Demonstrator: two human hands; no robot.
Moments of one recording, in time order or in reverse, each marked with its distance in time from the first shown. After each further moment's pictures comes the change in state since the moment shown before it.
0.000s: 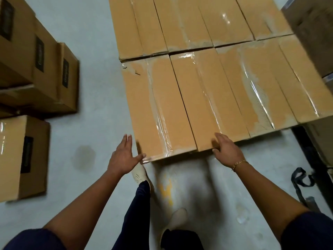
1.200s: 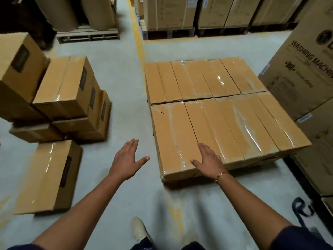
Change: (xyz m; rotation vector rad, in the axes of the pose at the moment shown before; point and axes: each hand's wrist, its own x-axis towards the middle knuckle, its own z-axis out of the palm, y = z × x) left_hand -0.197 -0.041 -0.186 -0.020 0.323 0.196; right_hand -0.181 -0.197 -0.074 0.000 0.136 -0.217
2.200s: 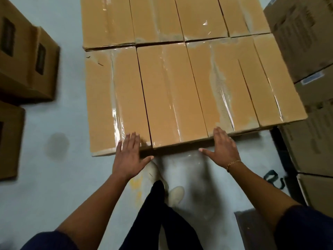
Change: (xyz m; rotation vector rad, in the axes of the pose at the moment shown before) left_hand 0.109 0.211 0.346 0.302 -0.209 0.000; right_hand 0.102 0.418 0.020 -0.177 -0.084 0.117
